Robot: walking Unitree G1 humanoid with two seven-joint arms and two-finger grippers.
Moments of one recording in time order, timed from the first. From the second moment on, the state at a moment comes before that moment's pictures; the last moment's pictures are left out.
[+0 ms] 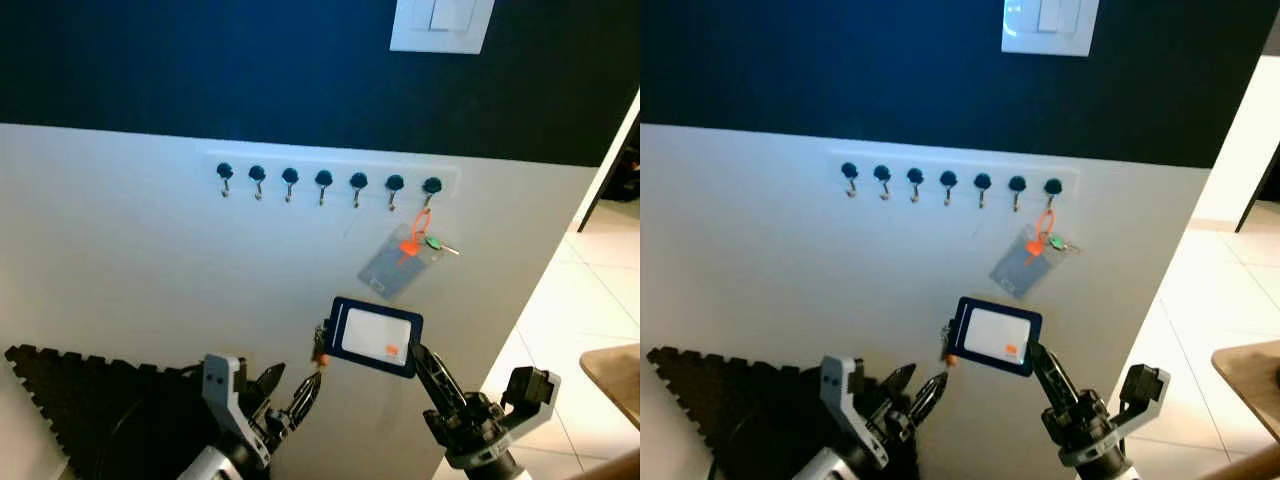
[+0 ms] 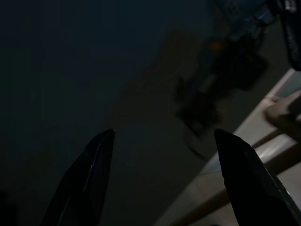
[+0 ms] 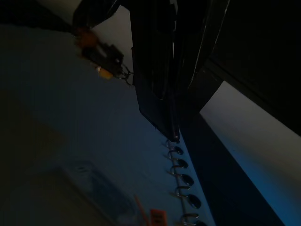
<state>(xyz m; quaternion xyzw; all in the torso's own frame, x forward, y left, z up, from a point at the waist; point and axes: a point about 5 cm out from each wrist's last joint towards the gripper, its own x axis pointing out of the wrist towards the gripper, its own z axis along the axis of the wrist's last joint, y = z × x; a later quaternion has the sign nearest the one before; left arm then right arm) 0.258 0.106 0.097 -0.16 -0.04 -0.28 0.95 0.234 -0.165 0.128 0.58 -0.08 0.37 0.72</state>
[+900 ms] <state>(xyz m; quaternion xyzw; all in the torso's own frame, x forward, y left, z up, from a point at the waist) 0.255 0.093 0.107 0.05 -0.15 -0.29 0.94 0.239 -0.169 0.121 0.60 -0.07 0.35 0.71</state>
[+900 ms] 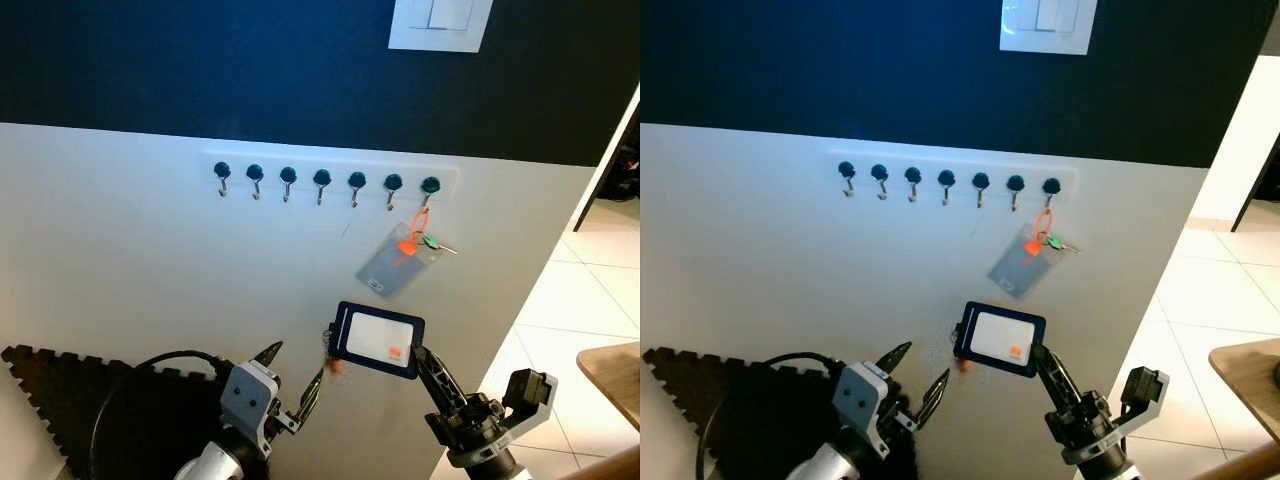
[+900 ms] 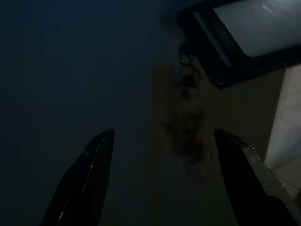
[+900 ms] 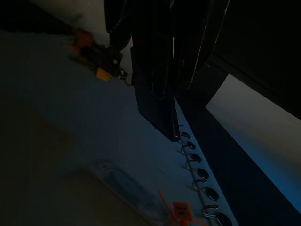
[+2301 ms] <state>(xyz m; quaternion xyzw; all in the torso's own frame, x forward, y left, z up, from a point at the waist) 0.263 0.080 0.116 0.06 -0.17 -0.31 0.93 0.231 -0.157 0.107 0.59 -0.02 0.37 0.72</state>
